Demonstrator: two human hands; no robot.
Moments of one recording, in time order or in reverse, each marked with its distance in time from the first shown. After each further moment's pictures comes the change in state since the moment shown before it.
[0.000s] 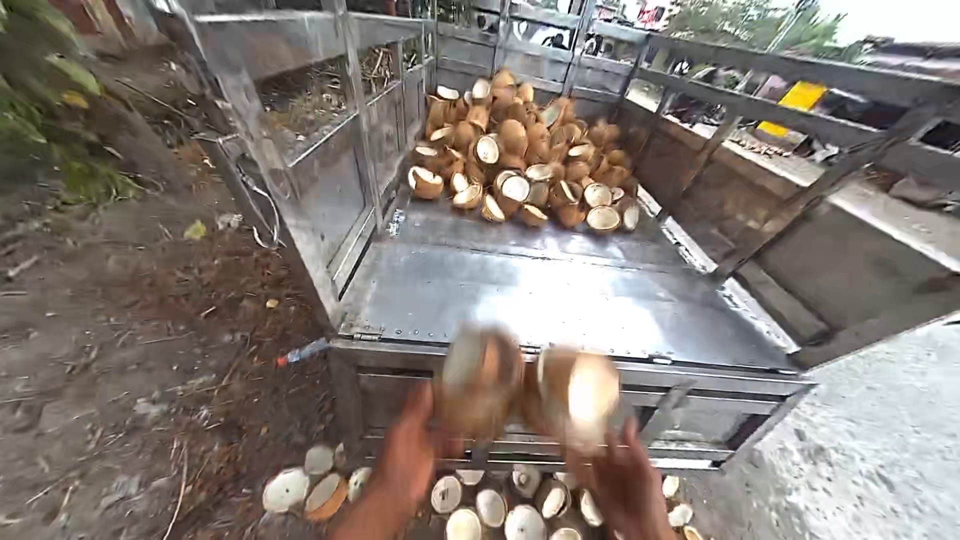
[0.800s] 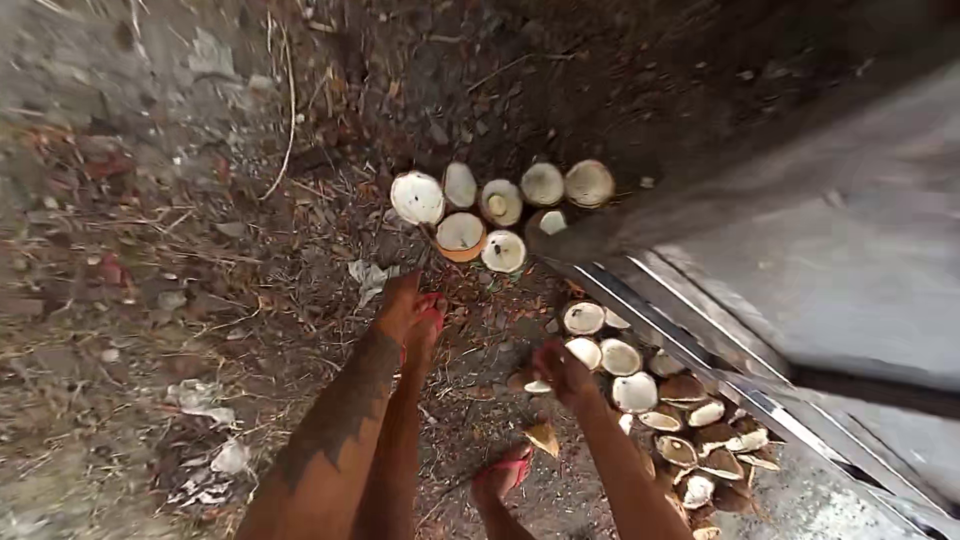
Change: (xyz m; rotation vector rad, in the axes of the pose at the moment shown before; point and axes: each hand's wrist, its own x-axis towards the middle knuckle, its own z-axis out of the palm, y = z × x) left_hand 0.140 -0.281 -0.540 0.092 0.912 -0.705; right_hand 0.153 0.533 -0.016 -0.872 0.033 0.952
